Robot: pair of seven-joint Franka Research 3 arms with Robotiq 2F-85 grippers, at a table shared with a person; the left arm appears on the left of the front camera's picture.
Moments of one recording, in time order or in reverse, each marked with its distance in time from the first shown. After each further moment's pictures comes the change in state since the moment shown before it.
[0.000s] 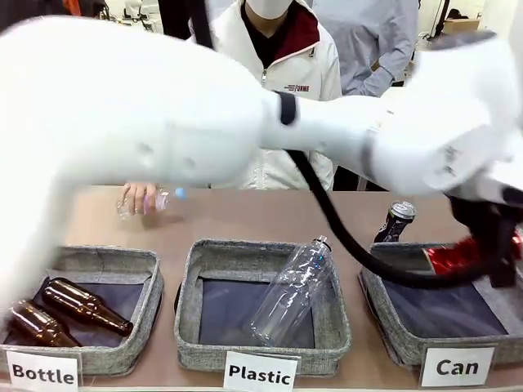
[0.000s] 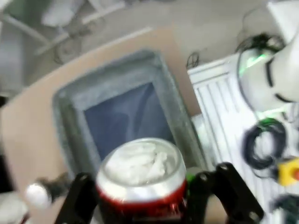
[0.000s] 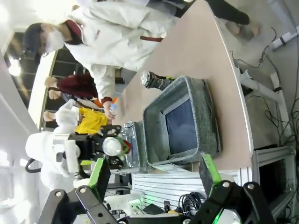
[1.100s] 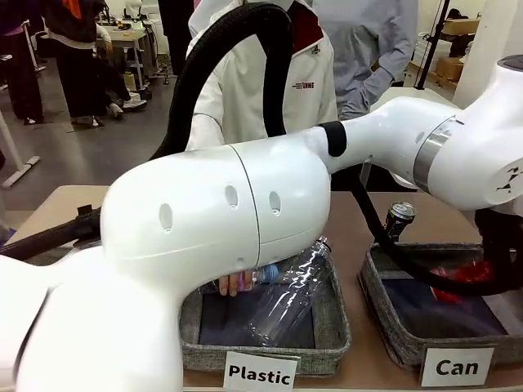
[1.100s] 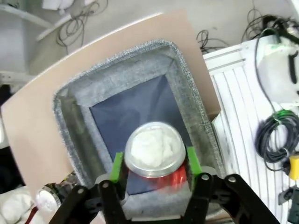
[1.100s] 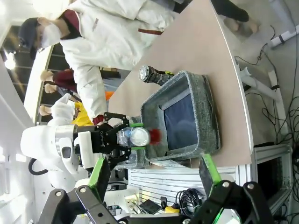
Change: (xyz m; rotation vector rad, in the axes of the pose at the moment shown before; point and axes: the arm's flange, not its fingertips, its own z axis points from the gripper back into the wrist) left arm 0.024 0.013 -0.028 0.036 0.138 -0.024; right arm -0.002 0.008 -0.004 -0.019 0.026 0.020
